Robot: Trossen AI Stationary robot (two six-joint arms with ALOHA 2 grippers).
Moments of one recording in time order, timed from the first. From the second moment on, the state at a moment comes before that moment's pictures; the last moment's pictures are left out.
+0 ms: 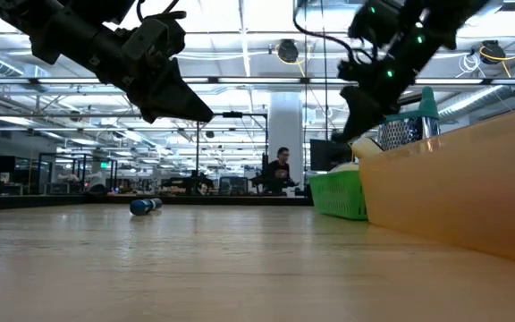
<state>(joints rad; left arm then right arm) -0.11 1.34 0.57 0.31 -0.25 -0.24 -0.24 1.28 0.80 -0.33 0.43 0.17</state>
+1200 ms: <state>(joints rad) -0.12 1.34 0.57 0.08 -0.18 -0.46 -0.48 1.01 0.51 -0.09 0.06 0.33</state>
